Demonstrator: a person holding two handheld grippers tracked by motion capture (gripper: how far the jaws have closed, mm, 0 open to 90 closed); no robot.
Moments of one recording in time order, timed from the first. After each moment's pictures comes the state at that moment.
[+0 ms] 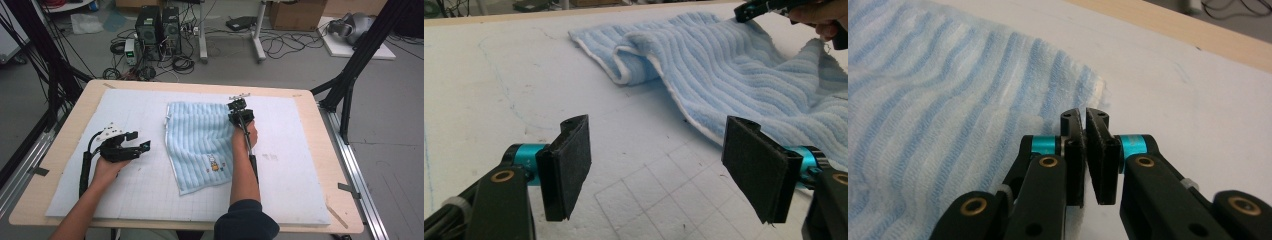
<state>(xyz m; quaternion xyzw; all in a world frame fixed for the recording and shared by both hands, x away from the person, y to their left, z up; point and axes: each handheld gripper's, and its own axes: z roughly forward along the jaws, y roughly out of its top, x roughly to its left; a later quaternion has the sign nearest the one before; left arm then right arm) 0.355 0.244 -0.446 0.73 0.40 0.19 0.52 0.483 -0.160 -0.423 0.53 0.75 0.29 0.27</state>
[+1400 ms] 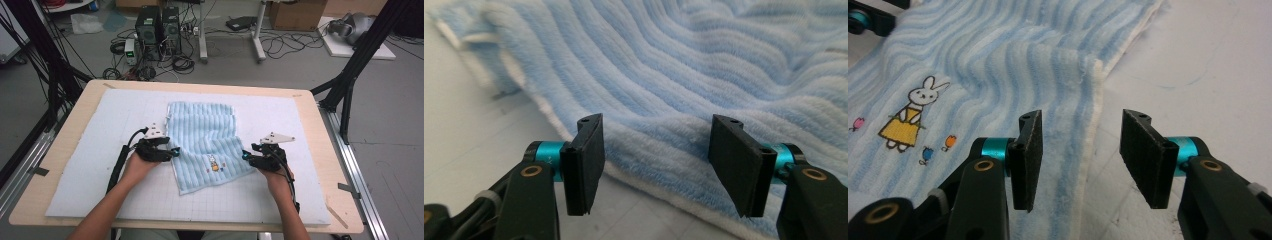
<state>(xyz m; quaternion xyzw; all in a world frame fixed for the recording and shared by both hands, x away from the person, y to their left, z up) 0.372 0.139 -0.451 0.83 0.34 0.17 0.40 0.334 -0.242 -0.425 0.41 0.79 0.42 0.18</state>
